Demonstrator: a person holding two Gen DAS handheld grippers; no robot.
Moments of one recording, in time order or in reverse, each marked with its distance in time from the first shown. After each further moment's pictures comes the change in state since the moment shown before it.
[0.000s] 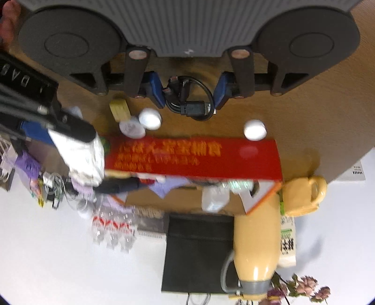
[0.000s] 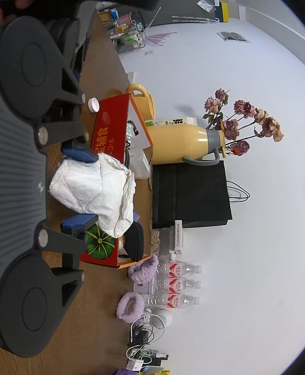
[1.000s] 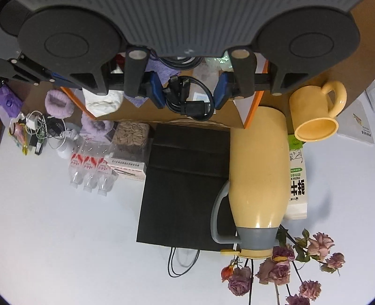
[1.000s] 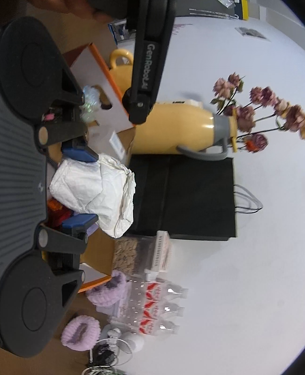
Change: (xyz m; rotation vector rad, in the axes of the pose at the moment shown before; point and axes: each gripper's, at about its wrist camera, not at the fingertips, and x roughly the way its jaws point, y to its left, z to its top) left arm 0.083 0.039 0.138 -0.008 -0.175 -0.012; right arm 0.149 -0.008 0.074 -0.074 0.062 -0.028
